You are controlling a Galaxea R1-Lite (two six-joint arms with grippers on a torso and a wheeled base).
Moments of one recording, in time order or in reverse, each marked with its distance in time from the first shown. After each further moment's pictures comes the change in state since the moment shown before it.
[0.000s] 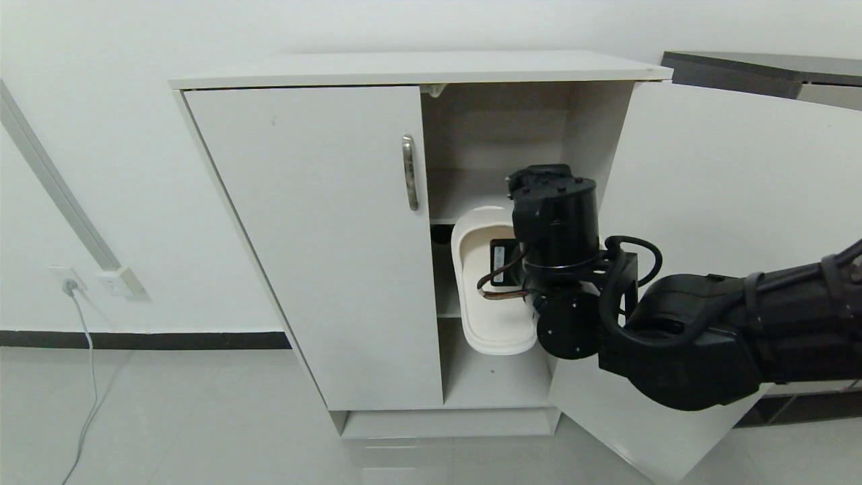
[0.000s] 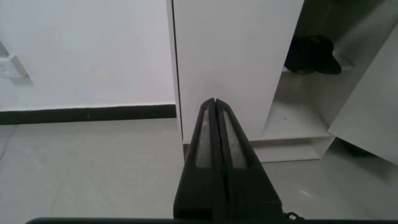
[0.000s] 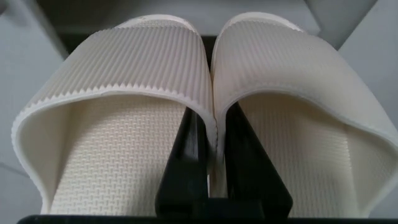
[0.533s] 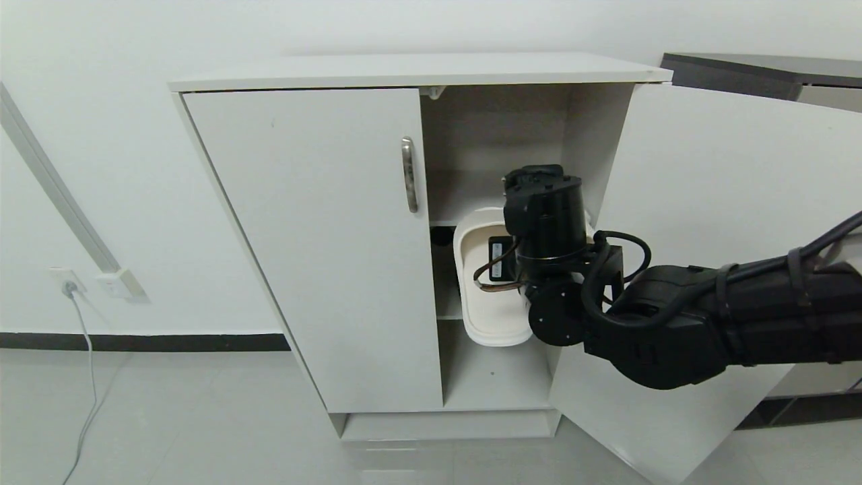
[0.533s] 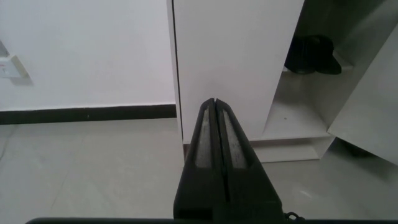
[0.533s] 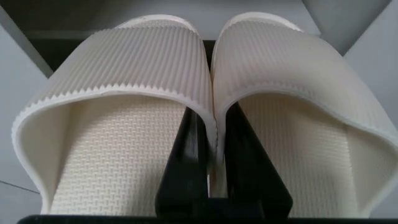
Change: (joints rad) left arm 0.000 0.000 0.000 0.000 0.000 0.000; right arm -0.033 0.045 -0.062 0.036 0.012 -0.002
